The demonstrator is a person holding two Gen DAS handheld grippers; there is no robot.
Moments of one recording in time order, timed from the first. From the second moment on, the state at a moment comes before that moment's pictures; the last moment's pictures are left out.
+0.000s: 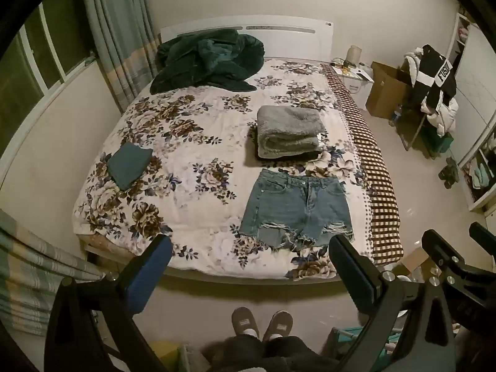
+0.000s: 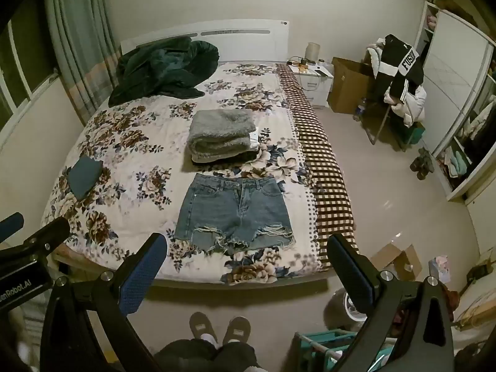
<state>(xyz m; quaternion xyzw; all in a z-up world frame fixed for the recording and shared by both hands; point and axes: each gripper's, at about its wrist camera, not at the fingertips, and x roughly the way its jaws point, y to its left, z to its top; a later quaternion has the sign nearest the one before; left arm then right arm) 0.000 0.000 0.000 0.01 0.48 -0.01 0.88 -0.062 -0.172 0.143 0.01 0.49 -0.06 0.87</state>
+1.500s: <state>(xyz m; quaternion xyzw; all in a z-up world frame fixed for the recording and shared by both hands) 0.004 0.002 0.004 0.02 0.48 0.00 0.88 -0.063 -0.165 0.148 0.01 0.49 -0.06 0.87</state>
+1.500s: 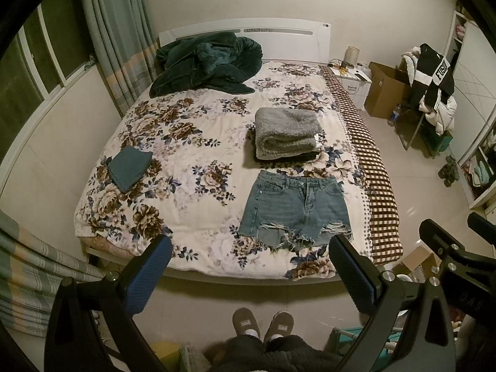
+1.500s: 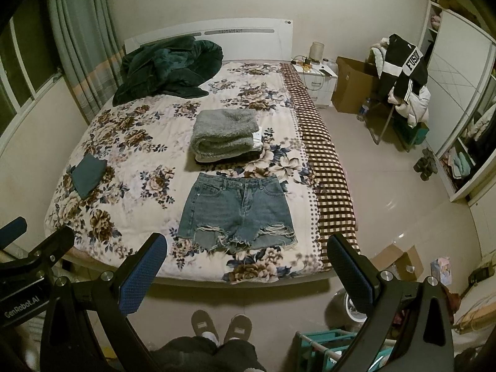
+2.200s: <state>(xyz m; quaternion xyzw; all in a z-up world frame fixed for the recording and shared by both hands) 0.005 -0.010 0.018 0.02 0.47 0.00 0.88 -0.060 -0.167 0.155 0.01 0.49 -0.06 0.87</state>
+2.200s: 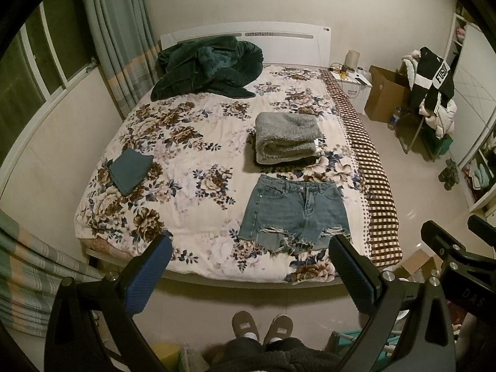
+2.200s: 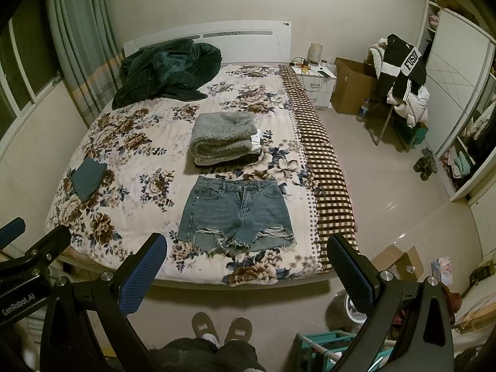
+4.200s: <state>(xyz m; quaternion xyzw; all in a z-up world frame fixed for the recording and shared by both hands) 0.210 -0.071 -0.156 0.07 0.54 0.05 0.84 0.197 -0.317 -0.093 0.10 0.60 -0.06 0.79</state>
